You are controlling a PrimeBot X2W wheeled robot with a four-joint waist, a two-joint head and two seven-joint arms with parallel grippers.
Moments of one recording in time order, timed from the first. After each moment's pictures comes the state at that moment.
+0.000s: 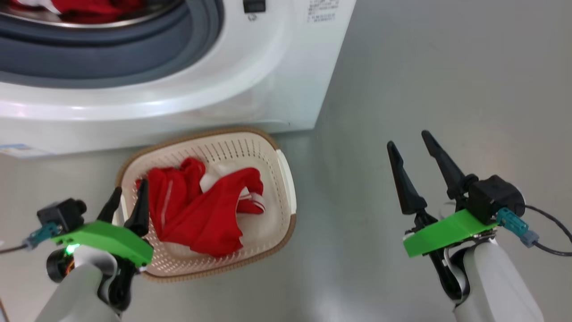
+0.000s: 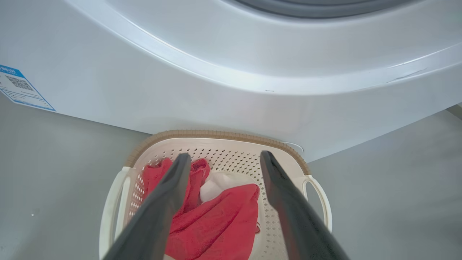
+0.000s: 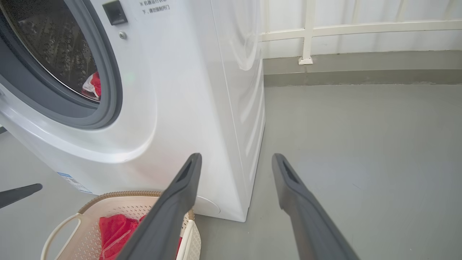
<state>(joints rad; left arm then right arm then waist) -0.60 0.24 -0.52 0.84 -0.96 -0.13 -0.25 -0.34 -0.06 0.09 0.20 0.16 0.13 -0.26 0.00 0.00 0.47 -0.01</state>
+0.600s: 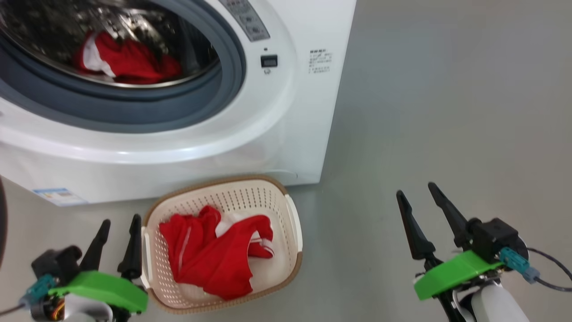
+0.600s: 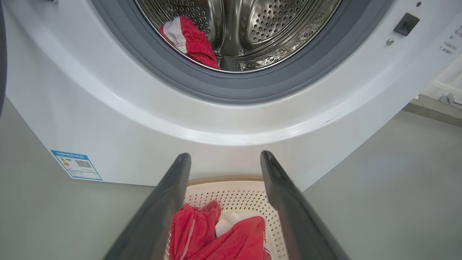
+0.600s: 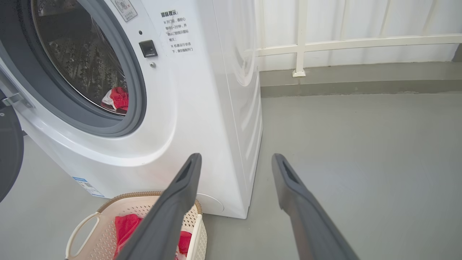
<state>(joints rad) -0.30 0.21 -0.22 0.56 -0.58 -0.13 -0.25 -0.20 -0.09 0.09 0.23 0.21 0.13 -0.26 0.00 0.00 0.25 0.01</state>
